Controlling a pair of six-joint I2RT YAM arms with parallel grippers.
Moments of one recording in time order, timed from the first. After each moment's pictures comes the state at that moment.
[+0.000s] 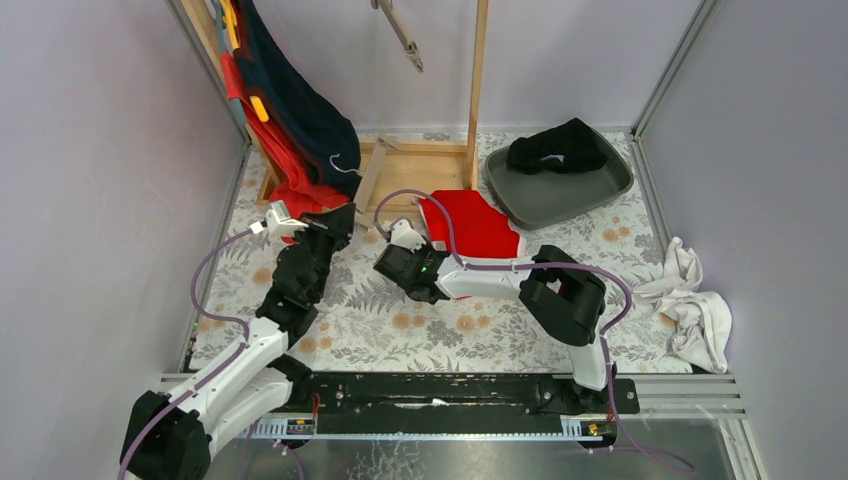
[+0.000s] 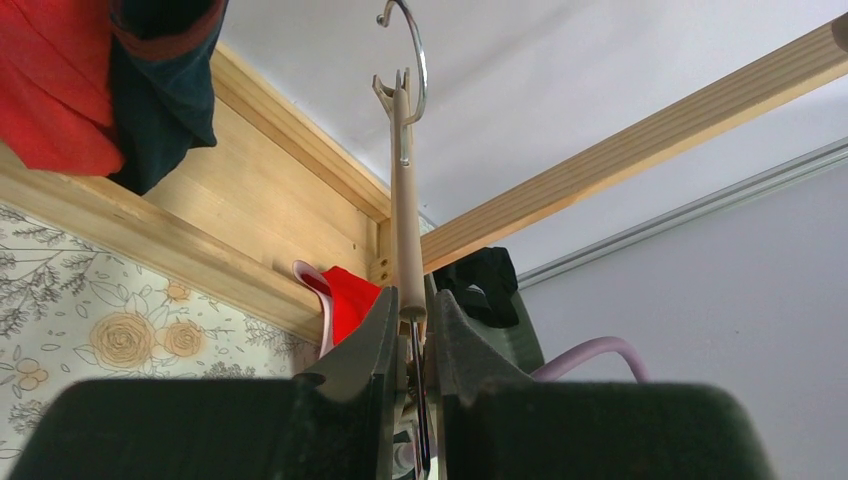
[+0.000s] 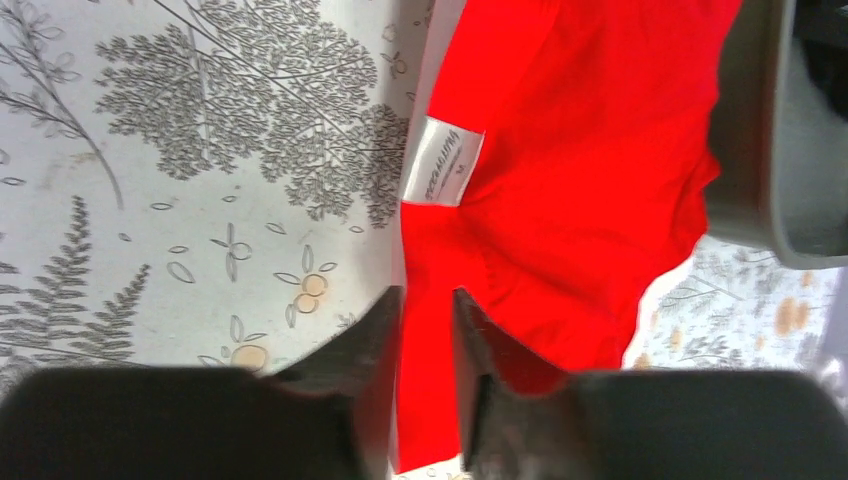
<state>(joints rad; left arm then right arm) -0.46 0.83 0.39 0.50 -0.36 -0.95 1.10 1.98 1.33 -0.47 0.82 0.27</state>
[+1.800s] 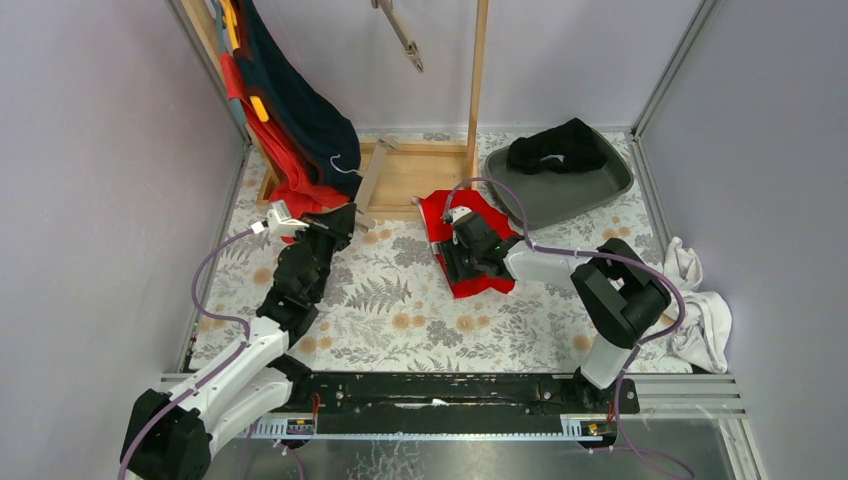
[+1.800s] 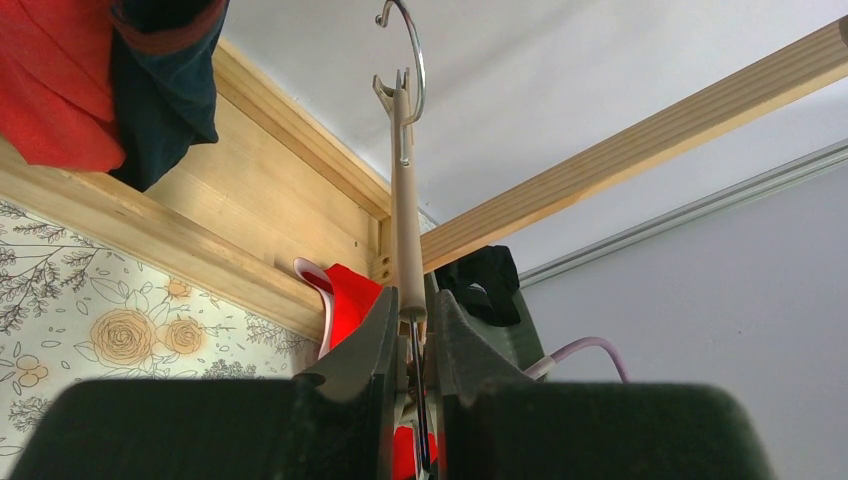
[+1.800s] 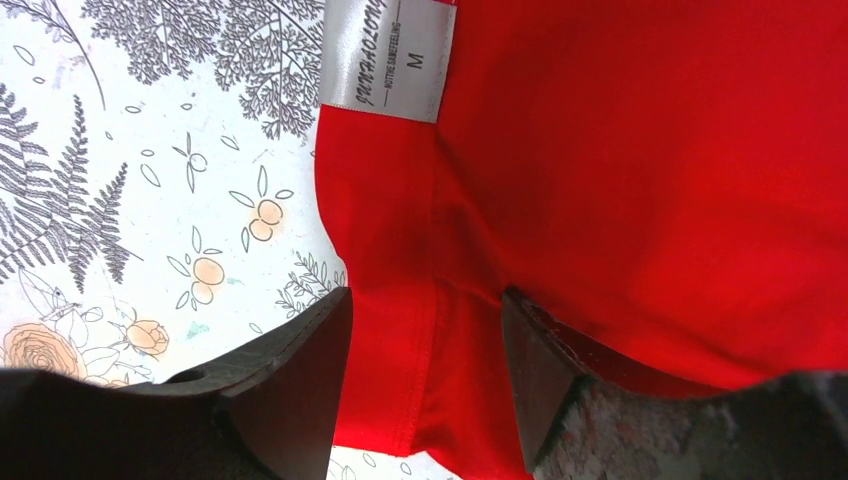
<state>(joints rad) -0.46 0.84 0.39 0.50 -0.36 -0.94 0.73 1.73 0.93 -0.14 0.03 0.27</state>
